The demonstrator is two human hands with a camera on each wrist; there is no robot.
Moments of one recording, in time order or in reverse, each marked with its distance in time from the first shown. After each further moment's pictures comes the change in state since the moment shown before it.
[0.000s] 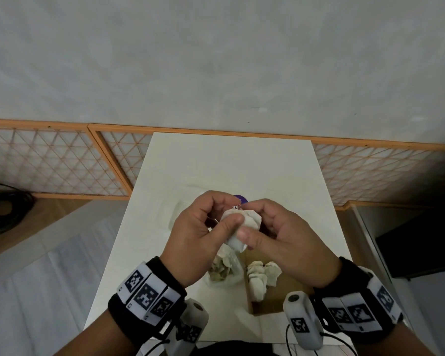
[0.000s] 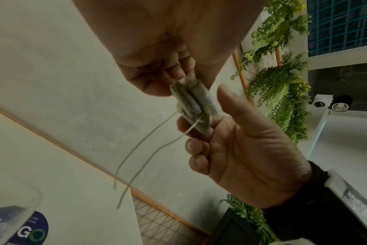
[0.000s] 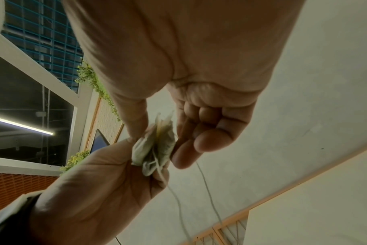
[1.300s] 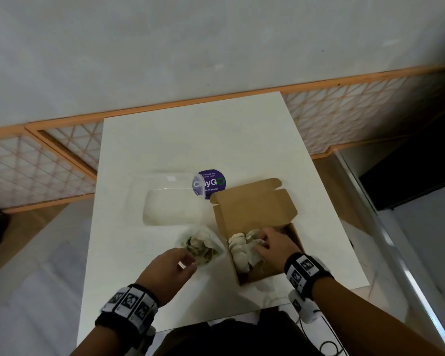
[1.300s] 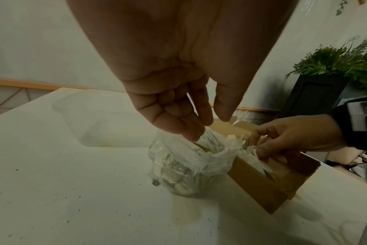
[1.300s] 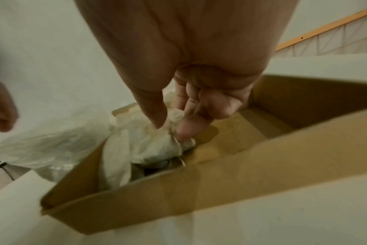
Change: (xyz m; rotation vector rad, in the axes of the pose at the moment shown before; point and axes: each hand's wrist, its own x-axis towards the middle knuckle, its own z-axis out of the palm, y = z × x) left_hand -0.038 -0.162 -0.026 0.901 -0.511 -0.536; right_hand -0.044 0.262 -0.025 -0.489 0.055 0.784
